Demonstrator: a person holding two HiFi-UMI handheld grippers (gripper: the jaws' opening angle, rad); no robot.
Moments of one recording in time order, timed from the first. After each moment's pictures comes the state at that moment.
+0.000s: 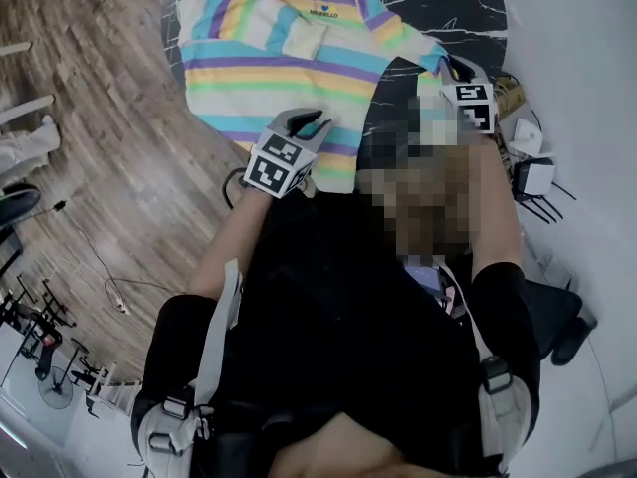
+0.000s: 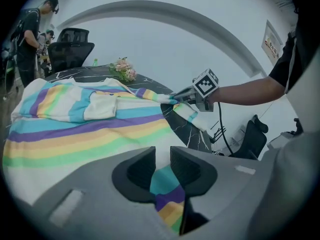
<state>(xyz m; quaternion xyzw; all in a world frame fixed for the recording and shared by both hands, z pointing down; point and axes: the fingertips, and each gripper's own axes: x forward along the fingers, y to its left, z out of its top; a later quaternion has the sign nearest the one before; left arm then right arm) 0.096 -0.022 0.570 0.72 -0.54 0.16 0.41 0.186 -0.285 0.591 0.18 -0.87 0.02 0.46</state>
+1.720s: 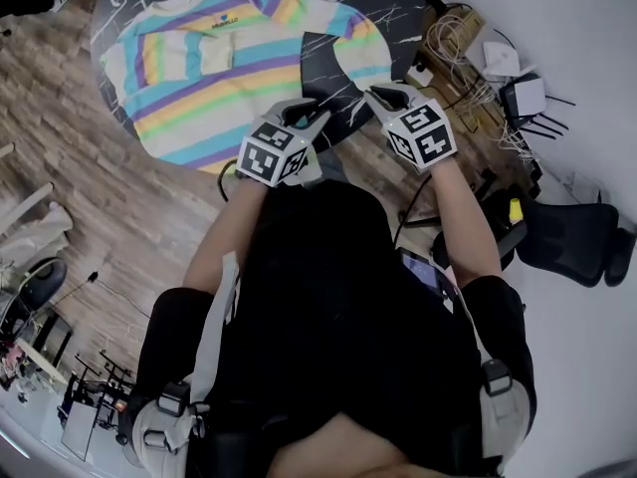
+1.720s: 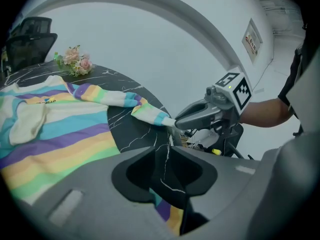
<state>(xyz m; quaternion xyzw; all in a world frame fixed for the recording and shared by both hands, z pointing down) 0.208 -0.075 0.561 0.80 -0.41 0.18 0.40 0.268 -0.129 0.564 0.12 -0.88 0.20 0.42</state>
